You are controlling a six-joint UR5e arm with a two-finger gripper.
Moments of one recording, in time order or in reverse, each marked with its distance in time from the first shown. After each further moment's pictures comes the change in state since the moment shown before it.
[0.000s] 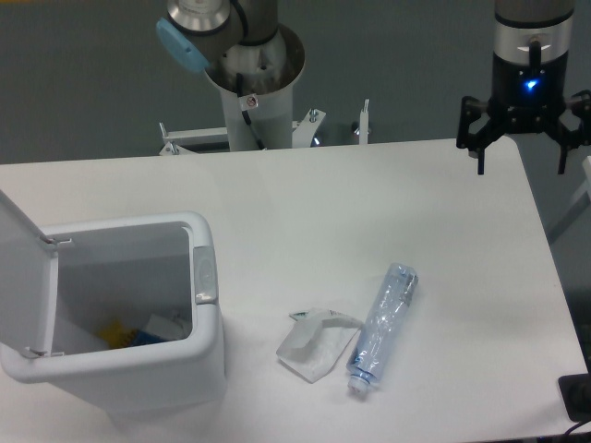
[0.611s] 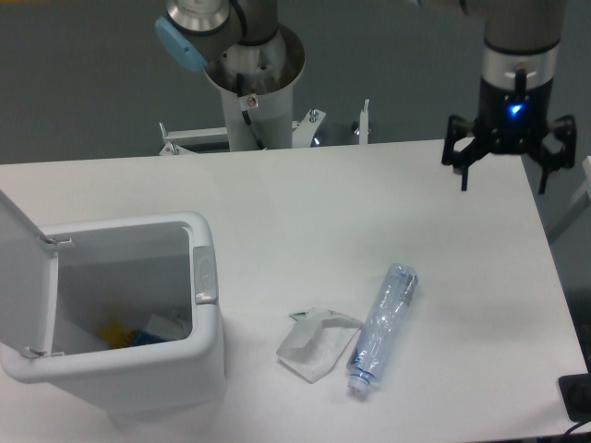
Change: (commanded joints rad) arm -0.078 -0.046 -0.084 0.116 -0.017 -0.108
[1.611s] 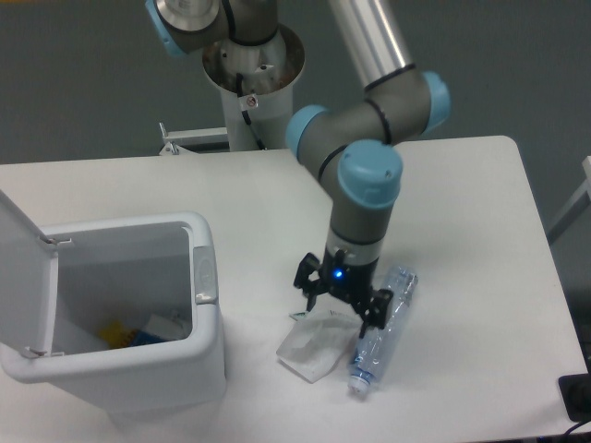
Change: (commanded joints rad) arm -0.304 -0.251 -0.218 0.315 -0.114 0.110
